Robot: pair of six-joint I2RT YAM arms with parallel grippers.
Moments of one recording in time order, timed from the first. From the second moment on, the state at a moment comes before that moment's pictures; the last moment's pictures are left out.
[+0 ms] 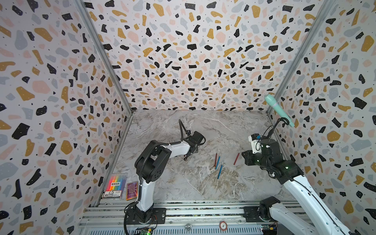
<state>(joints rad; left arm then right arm) -0.65 2.00 1.25 -0.38 -0.38 -0.68 0.35 0.82 0.83 -0.75 -0.14 0.26</state>
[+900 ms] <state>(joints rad) -0.65 2.01 1.26 -0.39 -0.37 -0.66 0.35 0.82 0.83 -0.74 -0.14 0.26</state>
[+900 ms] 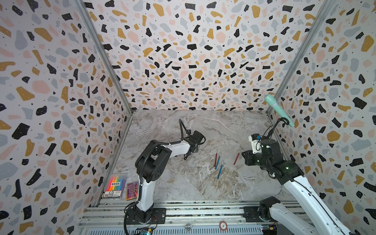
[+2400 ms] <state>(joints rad) -0.65 2.00 1.30 -0.52 -0.36 -0.63 0.35 0.82 0.83 -0.74 -0.14 0.27</state>
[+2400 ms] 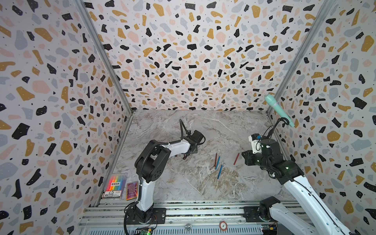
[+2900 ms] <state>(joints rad) -0.65 1.93 1.59 -0.72 -0.32 -0.58 0.35 0.82 0.83 -0.74 -0.14 0.27</state>
